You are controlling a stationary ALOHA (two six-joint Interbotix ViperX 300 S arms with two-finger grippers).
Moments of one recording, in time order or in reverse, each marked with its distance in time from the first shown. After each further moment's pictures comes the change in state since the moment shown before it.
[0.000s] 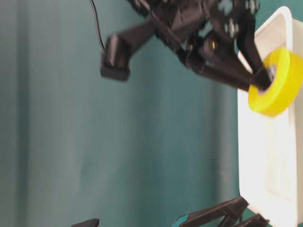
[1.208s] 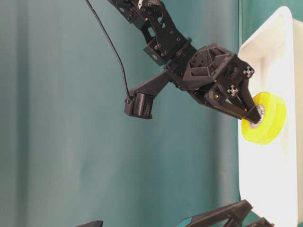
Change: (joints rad) left arm 0.000 0.000 0.012 0.002 -0.002 0.000; right arm -0.169 0.172 -0.166 -0.071 0.000 0.000
